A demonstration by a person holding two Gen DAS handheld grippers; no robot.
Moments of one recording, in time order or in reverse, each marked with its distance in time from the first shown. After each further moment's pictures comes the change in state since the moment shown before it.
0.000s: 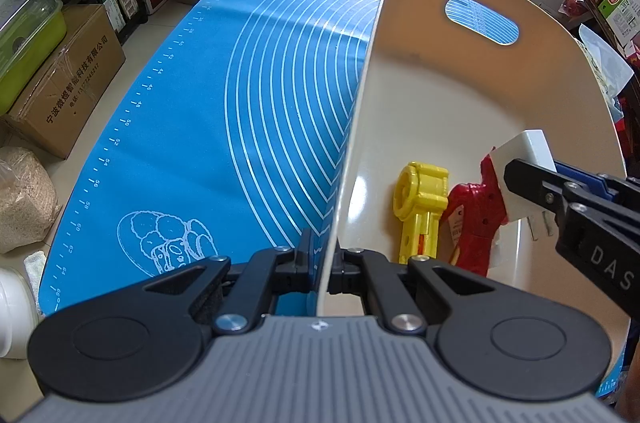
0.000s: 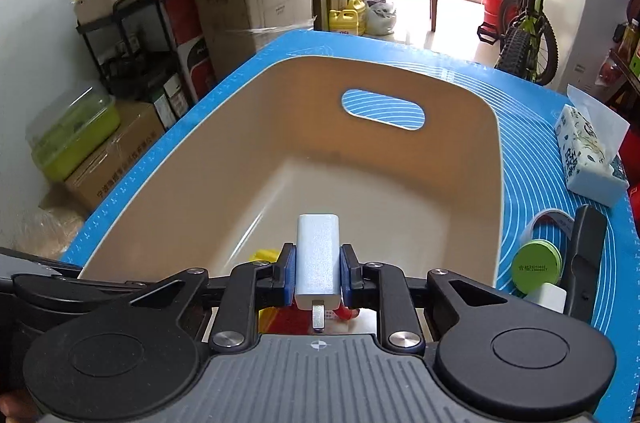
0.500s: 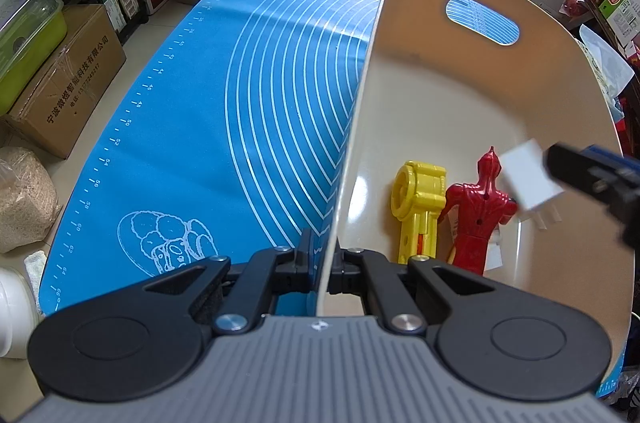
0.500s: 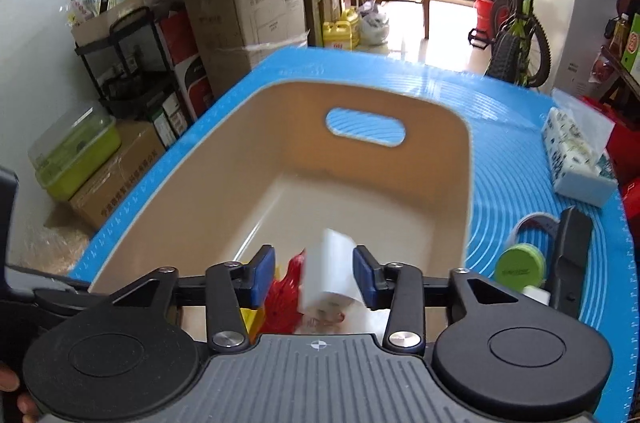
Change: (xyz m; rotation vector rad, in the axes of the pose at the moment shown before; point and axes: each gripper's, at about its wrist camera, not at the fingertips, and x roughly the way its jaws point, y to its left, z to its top) left arm 0.000 0.000 0.000 0.000 0.000 -0.001; right arm -0.032 -0.026 0.008 0.052 -0.071 0.005
